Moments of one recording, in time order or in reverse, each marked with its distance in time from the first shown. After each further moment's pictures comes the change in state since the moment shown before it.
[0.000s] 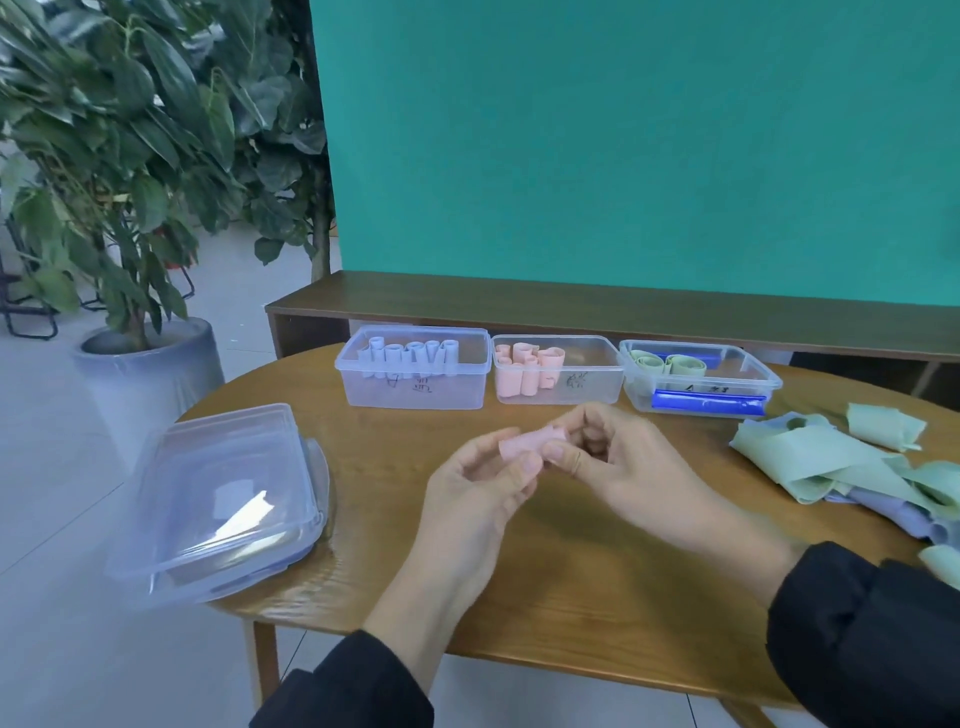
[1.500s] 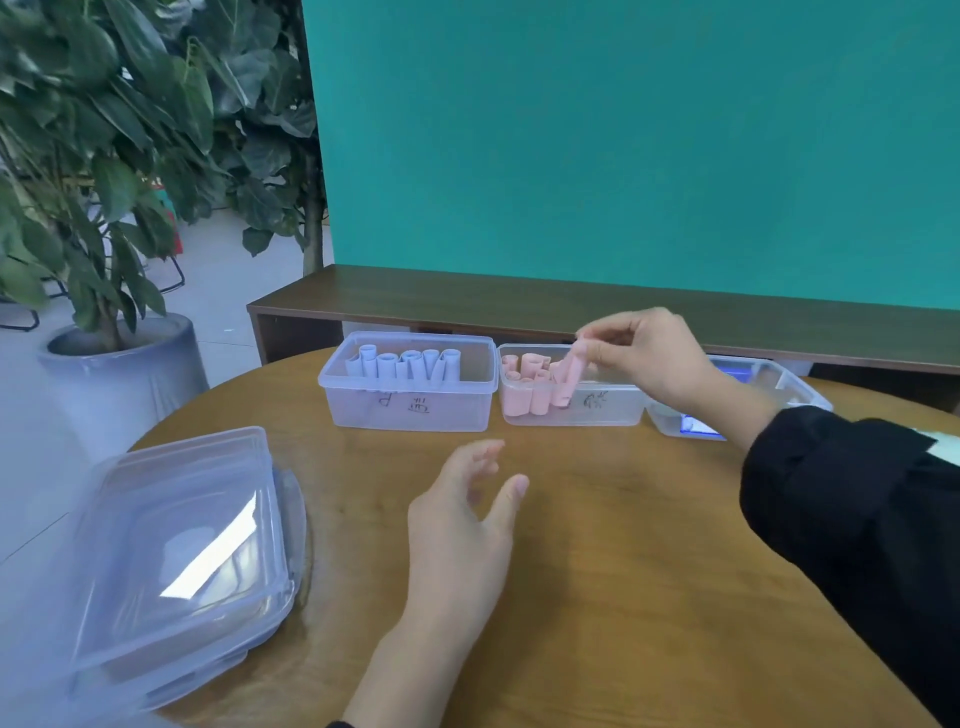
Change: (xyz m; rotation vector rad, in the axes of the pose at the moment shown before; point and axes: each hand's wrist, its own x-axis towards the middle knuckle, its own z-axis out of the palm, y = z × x) left_hand 0.035 0.004 -0.014 0.980 0.261 0.300; right_hand 0.154 0.052 -0.061 -0.262 0.183 0.081
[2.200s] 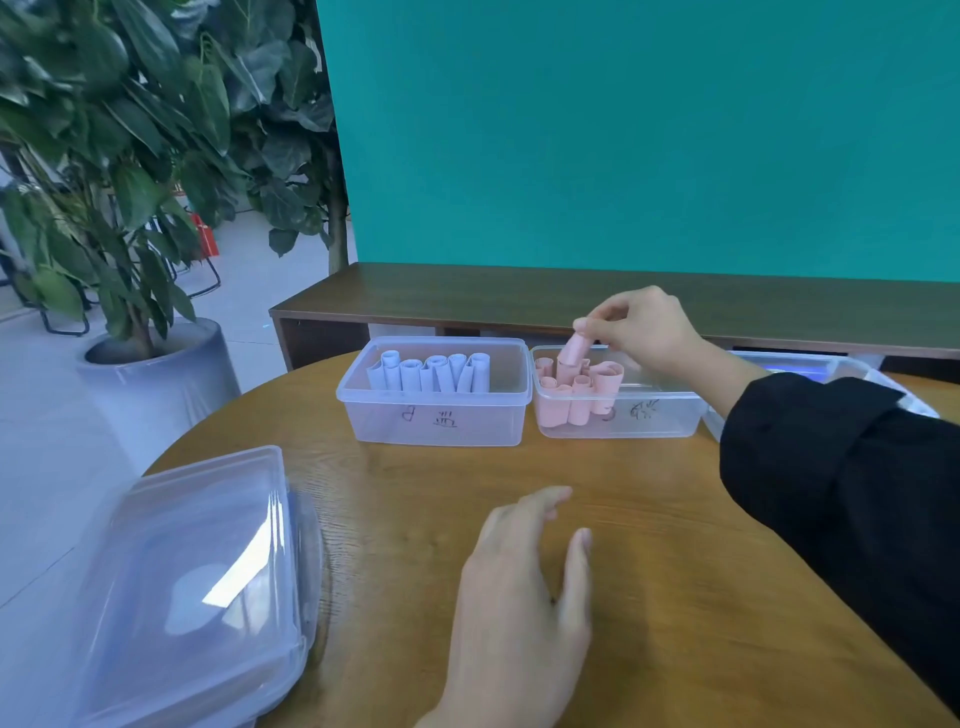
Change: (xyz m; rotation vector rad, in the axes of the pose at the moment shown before) left_hand -0.004 -0.020 0.015 0.230 0.008 0.291; right_hand 0.090 0.032 0.048 -0.072 -0.007 0.102
